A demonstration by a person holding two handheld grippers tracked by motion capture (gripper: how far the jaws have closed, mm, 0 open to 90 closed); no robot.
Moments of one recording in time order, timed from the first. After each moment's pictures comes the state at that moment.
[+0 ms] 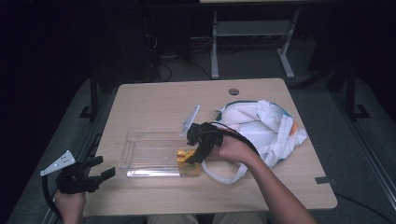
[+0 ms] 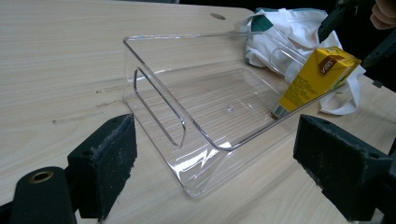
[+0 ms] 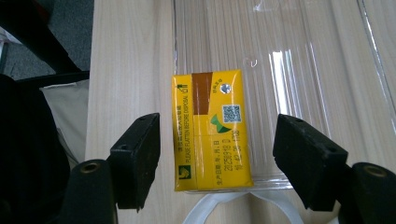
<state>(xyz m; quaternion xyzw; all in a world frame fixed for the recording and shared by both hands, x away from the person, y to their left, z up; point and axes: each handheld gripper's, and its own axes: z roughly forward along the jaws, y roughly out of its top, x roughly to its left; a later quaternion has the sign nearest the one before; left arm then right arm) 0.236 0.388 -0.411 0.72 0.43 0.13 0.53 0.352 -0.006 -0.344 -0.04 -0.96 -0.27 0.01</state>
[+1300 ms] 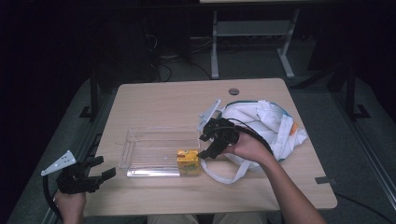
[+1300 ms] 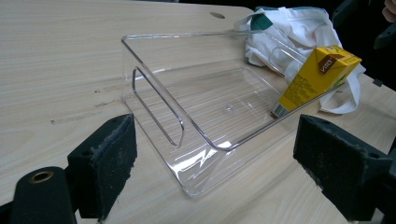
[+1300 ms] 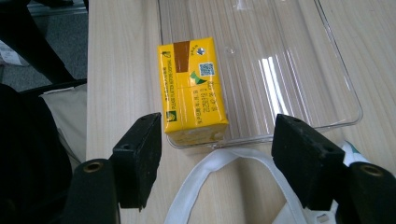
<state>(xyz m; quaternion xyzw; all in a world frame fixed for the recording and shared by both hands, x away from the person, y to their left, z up) 0.236 0.387 -0.411 0.72 0.43 0.13 0.53 0.353 -0.050 -0.334 -0.08 -0.95 -0.30 0.00</state>
